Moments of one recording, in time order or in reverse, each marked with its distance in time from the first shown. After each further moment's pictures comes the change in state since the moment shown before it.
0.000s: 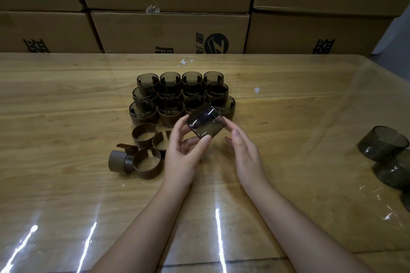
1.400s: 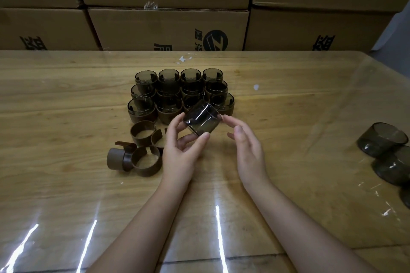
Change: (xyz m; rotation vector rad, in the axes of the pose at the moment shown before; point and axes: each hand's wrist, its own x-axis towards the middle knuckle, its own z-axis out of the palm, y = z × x) left_hand 0.001 -0.003 0.000 0.041 0.055 0.028; right_hand -0.002 -0.001 -0.001 0.043 0.085 -0.081
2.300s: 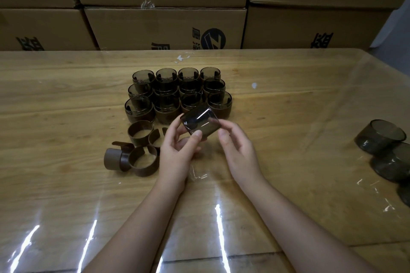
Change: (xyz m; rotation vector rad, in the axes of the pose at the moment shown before) left_hand 0.001 0.003 -0.001 -0.096 -0.046 -0.075; right_hand -0.002 0.001 0.004 -0.061 -0.075 0.052
